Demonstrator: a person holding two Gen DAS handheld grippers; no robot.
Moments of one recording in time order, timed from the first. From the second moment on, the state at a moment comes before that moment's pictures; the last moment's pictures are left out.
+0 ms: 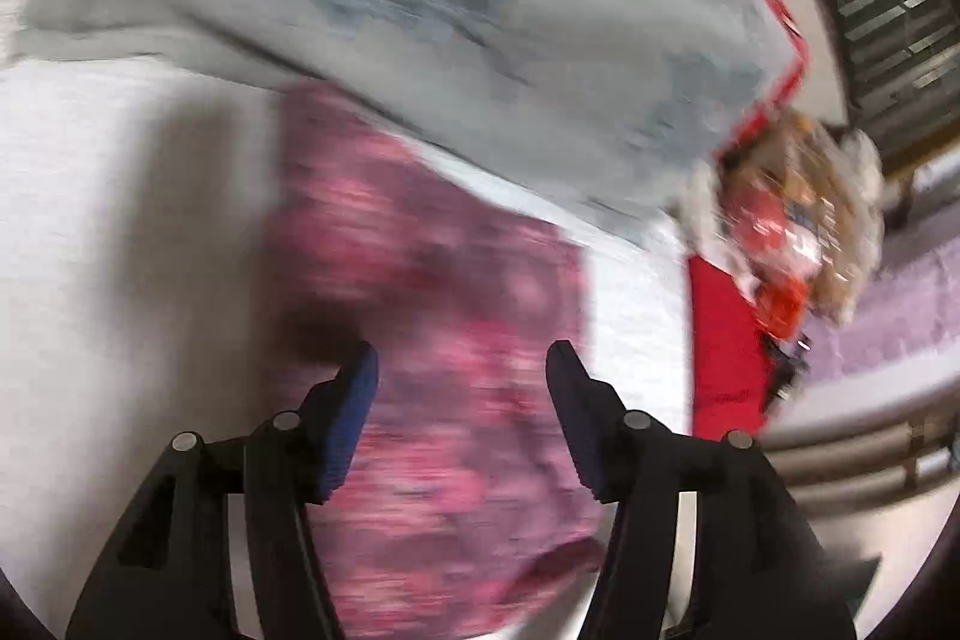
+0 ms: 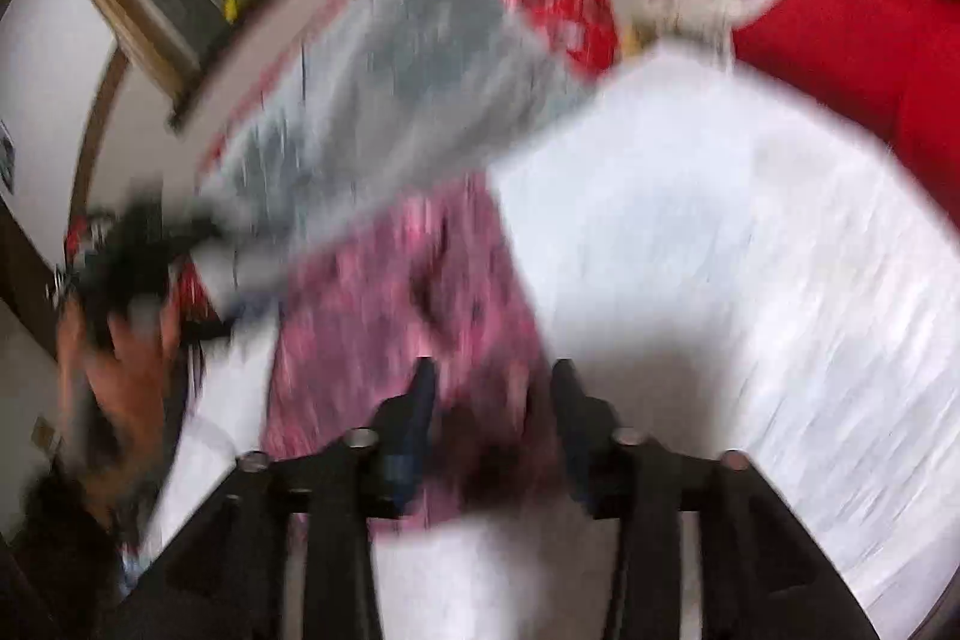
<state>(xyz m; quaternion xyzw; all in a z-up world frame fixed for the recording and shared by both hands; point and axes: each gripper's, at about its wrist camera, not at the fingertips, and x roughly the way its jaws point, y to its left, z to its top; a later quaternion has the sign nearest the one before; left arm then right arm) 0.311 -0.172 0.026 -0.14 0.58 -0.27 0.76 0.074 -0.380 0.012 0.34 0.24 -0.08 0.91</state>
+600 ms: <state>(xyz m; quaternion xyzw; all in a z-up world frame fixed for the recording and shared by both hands) 0.296 -0.149 0.001 -0.12 0.57 -0.26 0.77 0.262 -0.393 0.010 0.30 0.34 -0.03 0.89</state>
